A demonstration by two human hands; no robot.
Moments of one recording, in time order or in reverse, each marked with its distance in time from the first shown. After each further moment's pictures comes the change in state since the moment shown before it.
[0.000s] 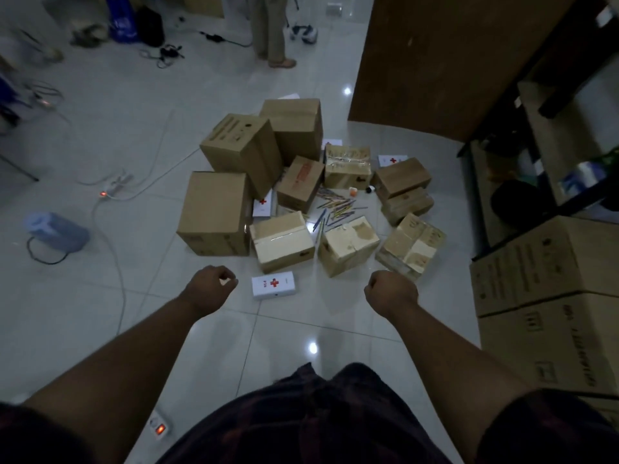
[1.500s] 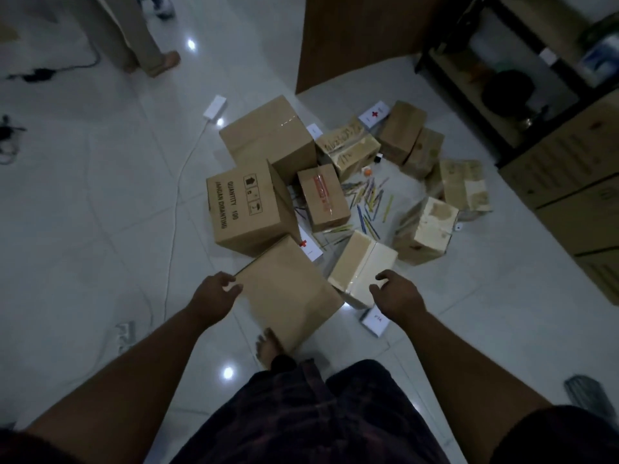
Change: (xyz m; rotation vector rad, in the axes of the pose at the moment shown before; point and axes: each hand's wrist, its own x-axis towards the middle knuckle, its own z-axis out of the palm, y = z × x) left_hand 0.626 -0.255 -0.366 0.127 -0.434 0.253; right_hand 0.307 -0.554 -0.022 0.746 -0.026 0.713
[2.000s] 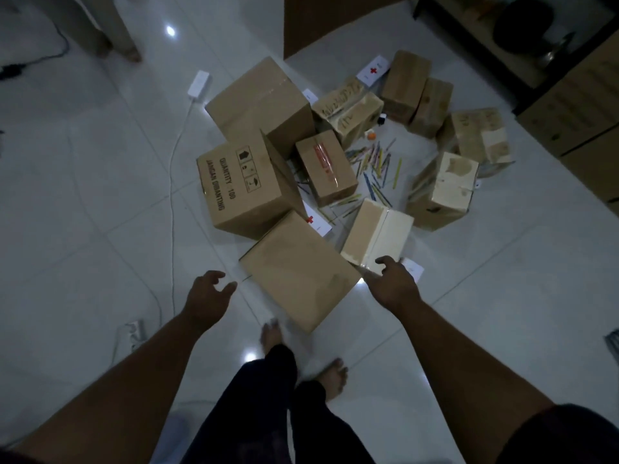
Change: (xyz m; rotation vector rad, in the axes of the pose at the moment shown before) left_hand 0.037 -0.085 0.051 -0.041 0.039 -0.120; right_hand 0.017 0.012 0.112 0.173 0.040 0.065
